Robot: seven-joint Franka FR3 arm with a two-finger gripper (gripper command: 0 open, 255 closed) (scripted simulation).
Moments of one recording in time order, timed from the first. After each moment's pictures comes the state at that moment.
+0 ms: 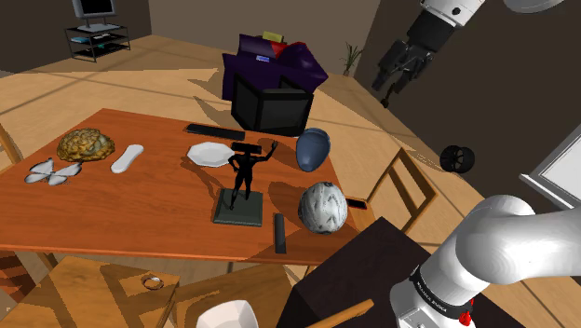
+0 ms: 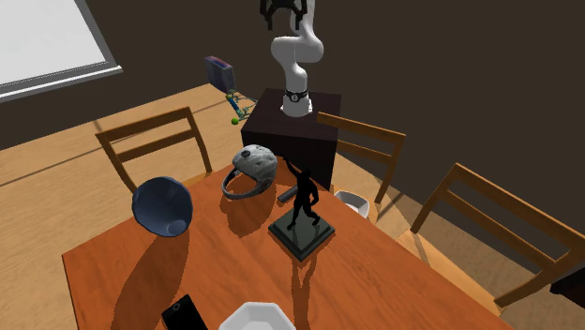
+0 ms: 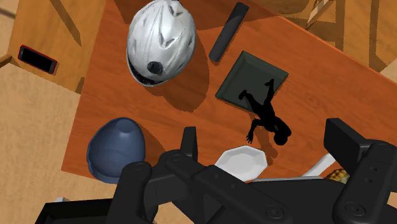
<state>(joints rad) -0.02 -0.83 0.01 -2.27 0.06 1.69 0.08</state>
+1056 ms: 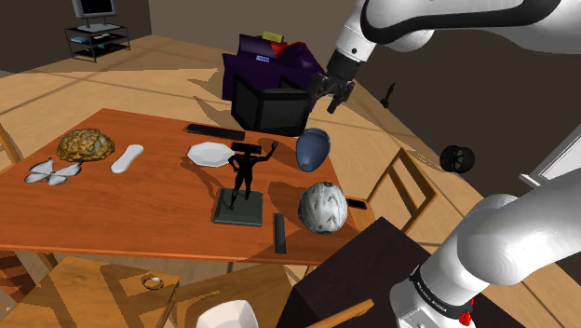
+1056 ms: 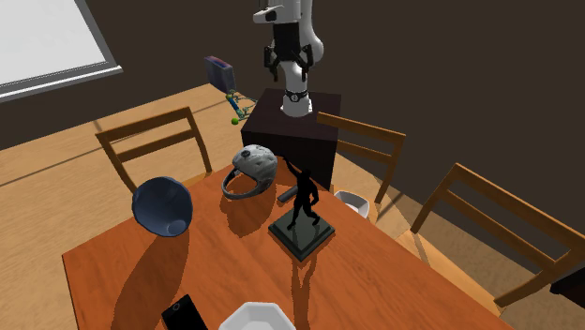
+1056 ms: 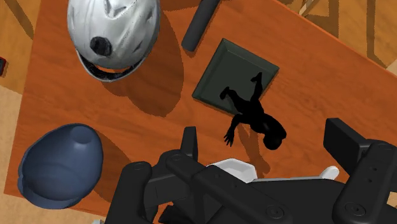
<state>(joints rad) 0.01 -0.38 0.06 -2.22 0.12 2.00 0.12</state>
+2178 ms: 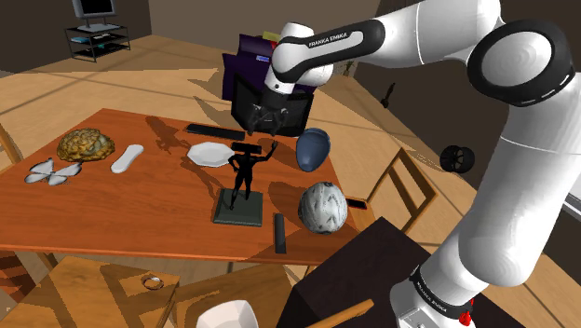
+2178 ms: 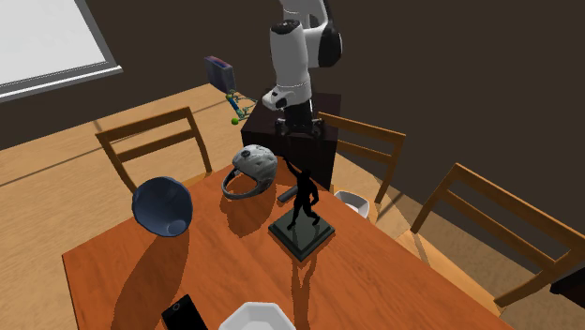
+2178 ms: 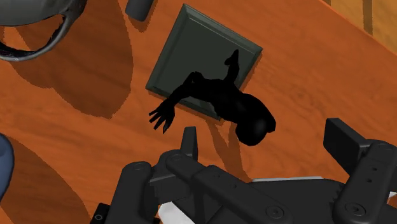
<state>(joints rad) 0.06 0.26 0.11 -1.83 0.14 2.18 0.16</state>
